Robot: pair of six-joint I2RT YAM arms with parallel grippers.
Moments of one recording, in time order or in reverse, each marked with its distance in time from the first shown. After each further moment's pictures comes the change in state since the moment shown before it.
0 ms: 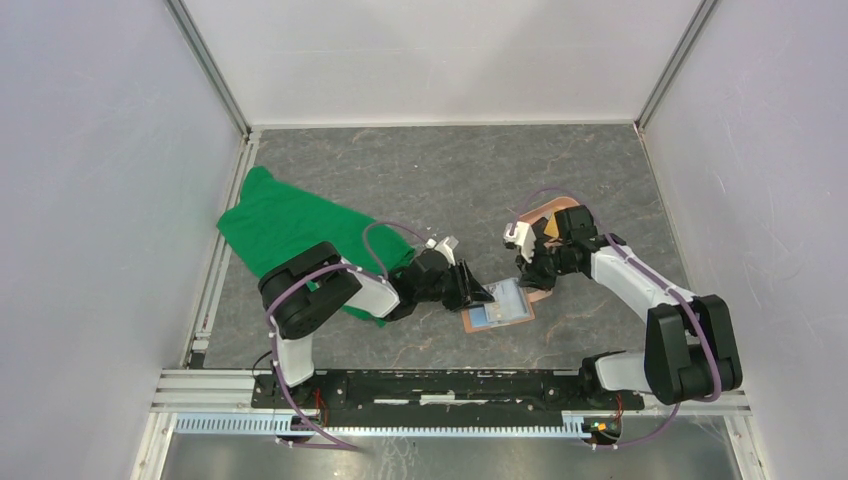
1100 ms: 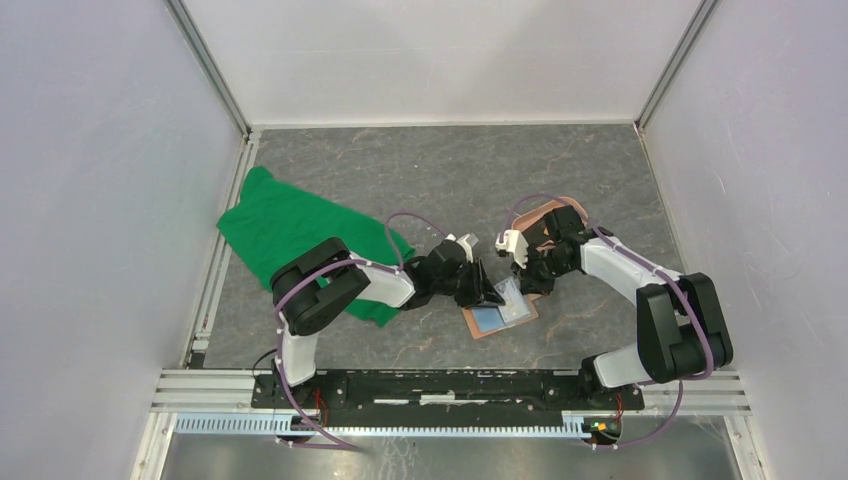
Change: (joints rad) left arm -0.019 0.065 0.182 -0.193 0.084 0.069; right arm 0.035 0.097 0.041 -0.088 0.086 -0.068
